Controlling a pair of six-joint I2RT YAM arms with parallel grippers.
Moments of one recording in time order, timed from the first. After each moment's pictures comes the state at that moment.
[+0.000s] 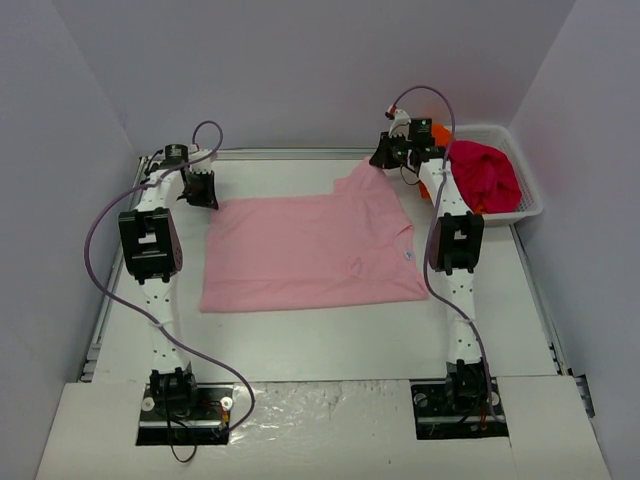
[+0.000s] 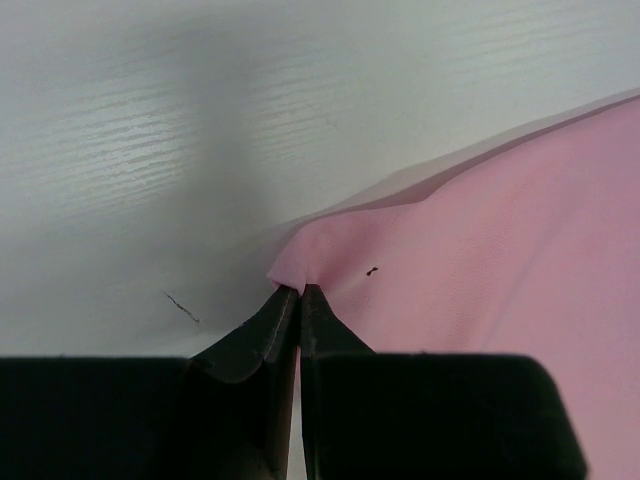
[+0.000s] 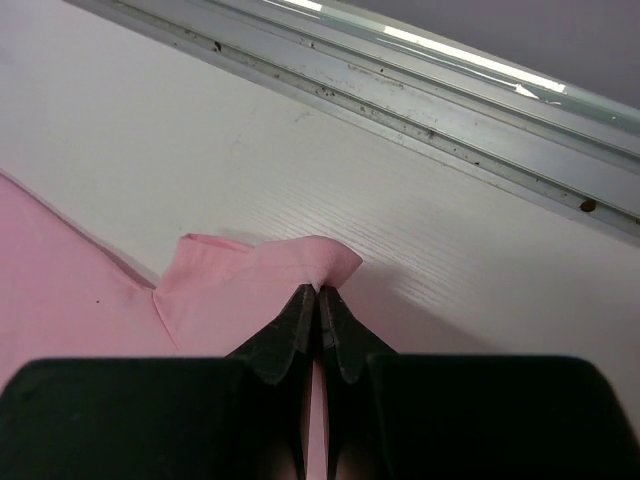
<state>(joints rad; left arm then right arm) 0.11 2.40 2.08 -0.71 0.42 0.16 0.09 2.72 2.59 -0.48 -0.57 0.01</state>
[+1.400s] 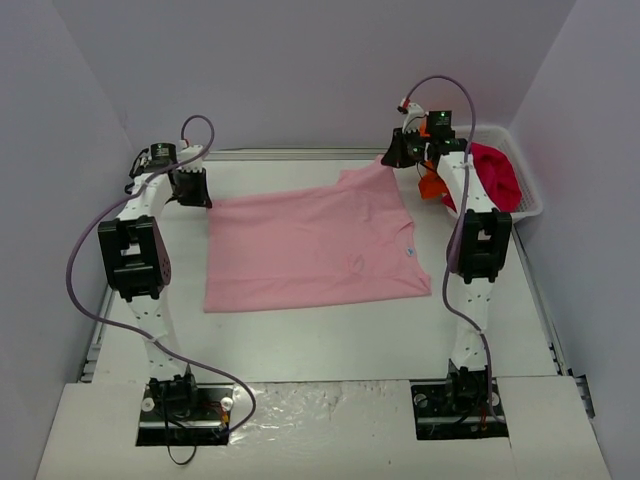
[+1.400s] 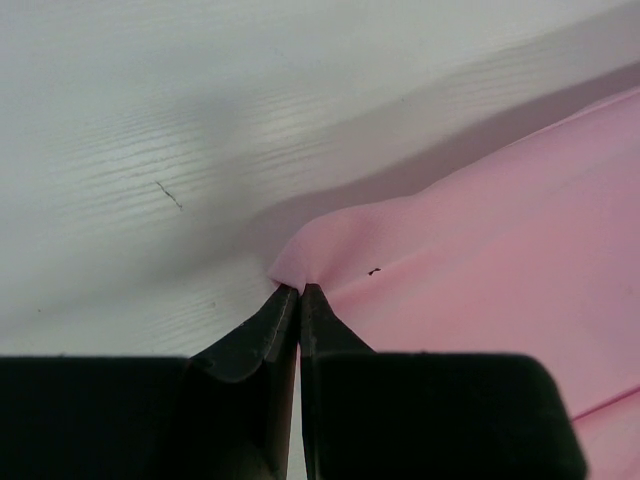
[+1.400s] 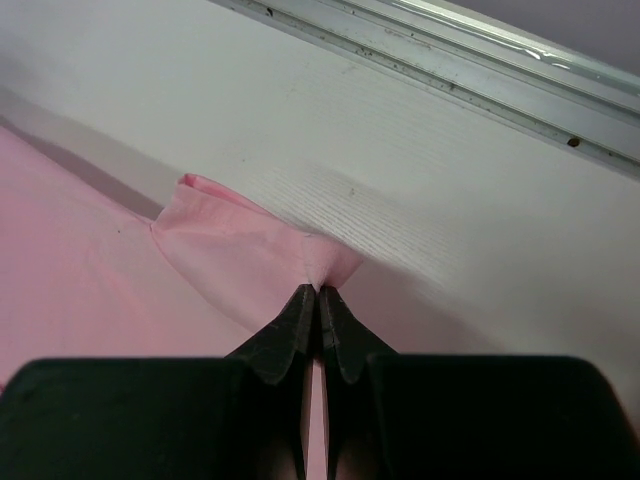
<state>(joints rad) 0.13 2.14 1.81 -0.65 0.44 0.17 0.05 2.36 2.21 -0.51 -0.60 -0.07</state>
